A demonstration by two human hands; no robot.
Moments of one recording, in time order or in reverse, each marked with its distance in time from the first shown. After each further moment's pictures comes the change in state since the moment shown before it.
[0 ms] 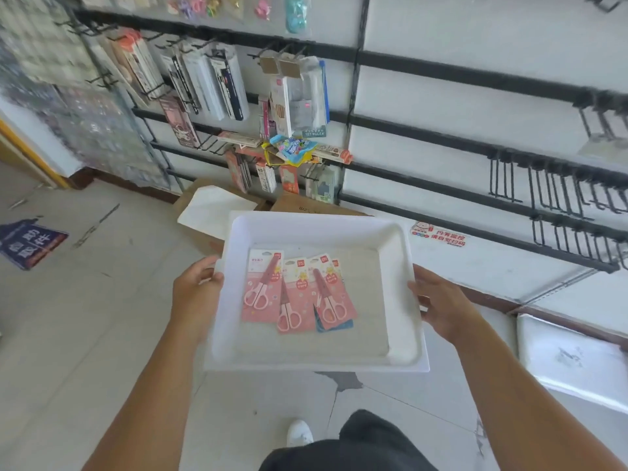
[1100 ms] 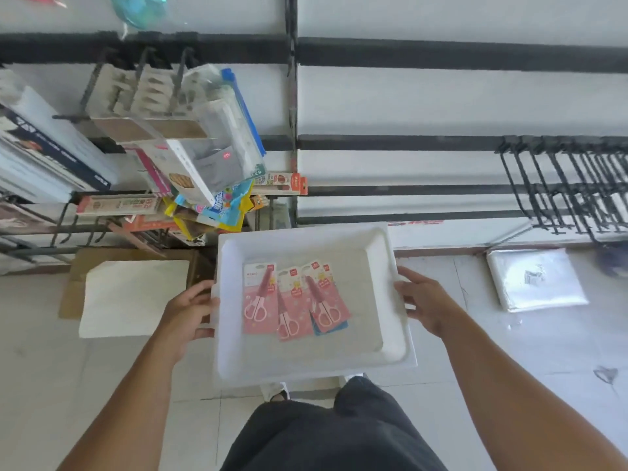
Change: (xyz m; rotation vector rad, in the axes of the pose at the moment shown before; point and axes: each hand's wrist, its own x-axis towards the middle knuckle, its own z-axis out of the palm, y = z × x) left_hand 0.386 0.067 0.172 0.265 -0.571 -0.274; right_hand 0.261 -0.073 0.051 0.122 0.368 0.234
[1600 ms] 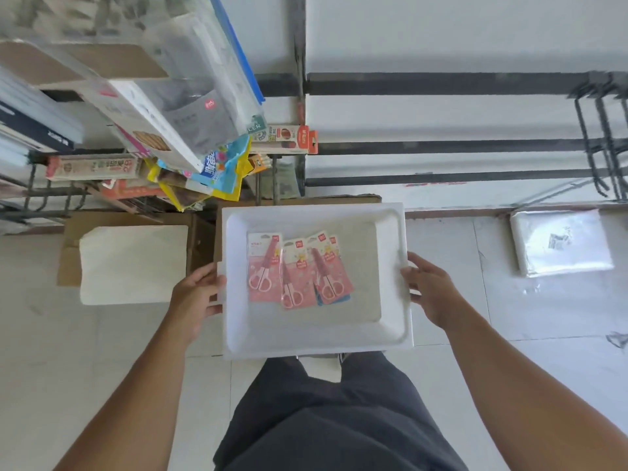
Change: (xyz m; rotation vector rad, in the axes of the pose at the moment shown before) left_hand 0.046 -0.034 0.015 -0.007 0.050 -0.087; right_hand 0.043 0.038 0.020 0.025 0.056 0.046
